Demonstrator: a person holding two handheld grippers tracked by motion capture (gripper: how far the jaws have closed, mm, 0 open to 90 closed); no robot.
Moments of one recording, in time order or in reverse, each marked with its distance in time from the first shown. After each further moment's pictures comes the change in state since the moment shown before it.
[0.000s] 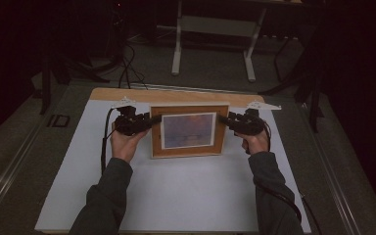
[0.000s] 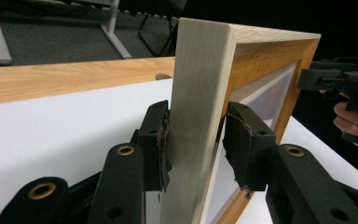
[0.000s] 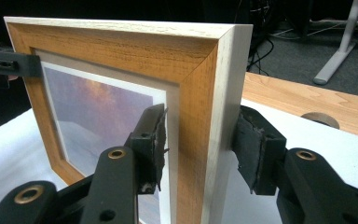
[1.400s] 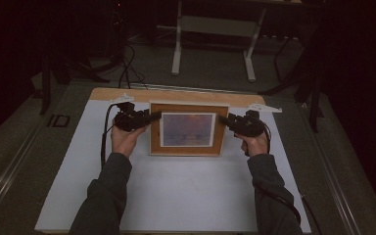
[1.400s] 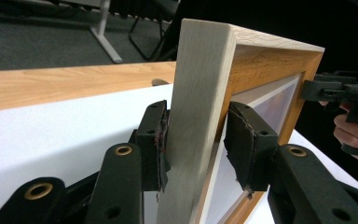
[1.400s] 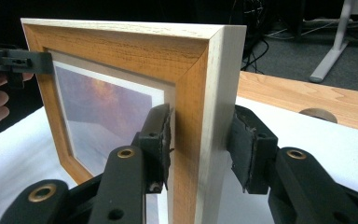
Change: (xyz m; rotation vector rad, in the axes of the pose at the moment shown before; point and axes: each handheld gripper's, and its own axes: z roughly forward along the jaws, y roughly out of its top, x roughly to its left) left arm 0.020 0.001 0.008 -0.014 -0.059 -0.032; right arm 0.004 -0.005 -0.002 -0.014 -0.019 0.028
